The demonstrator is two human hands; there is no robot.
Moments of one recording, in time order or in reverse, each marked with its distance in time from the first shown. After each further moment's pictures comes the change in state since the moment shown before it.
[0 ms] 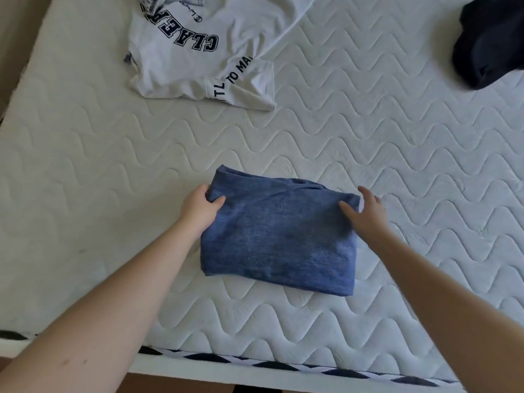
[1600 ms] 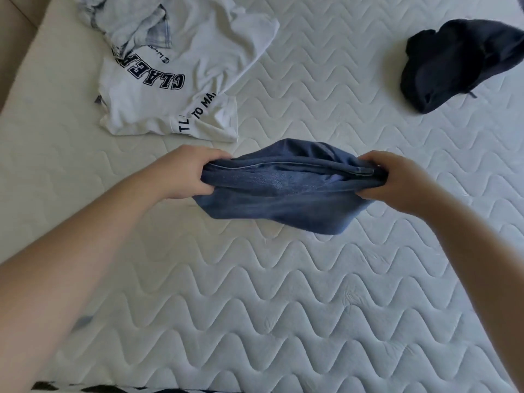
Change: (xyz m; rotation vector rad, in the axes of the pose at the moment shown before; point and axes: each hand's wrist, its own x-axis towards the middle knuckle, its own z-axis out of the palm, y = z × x) left_hand -0.010 0.198 -0.055 0.544 -0.283 0.651; right_hand 0.013 -0.046 -0.200 -0.067 -0.065 -0.484
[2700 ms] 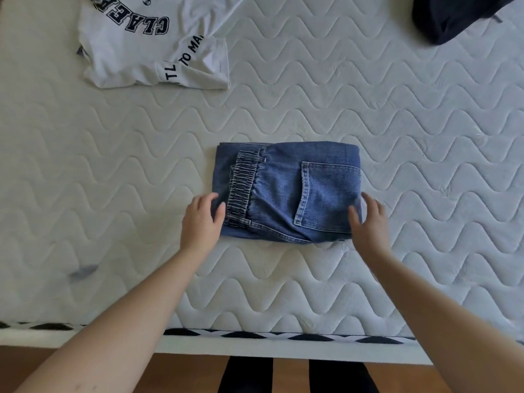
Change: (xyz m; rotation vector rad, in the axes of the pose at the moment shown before) left_hand -0.098 -0.014 0.236 -0.090 0.363 -0.389; right_hand -0.122 0.117 0.193 0.255 0.270 0.441
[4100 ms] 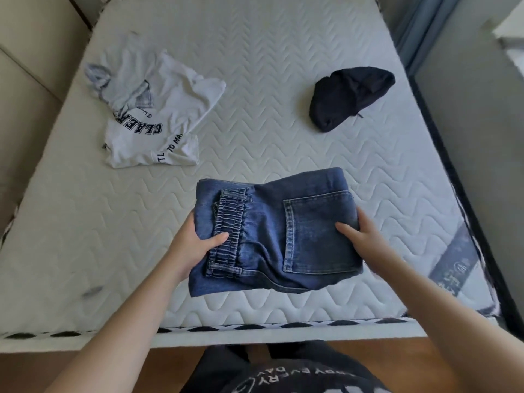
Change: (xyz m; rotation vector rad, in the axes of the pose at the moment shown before) left_hand -0.126 0.250 -0.166 -0.783 -0.240 -0.102; right_hand -0.090 -0.063 -0.320 0.503 -0.258 -0.107
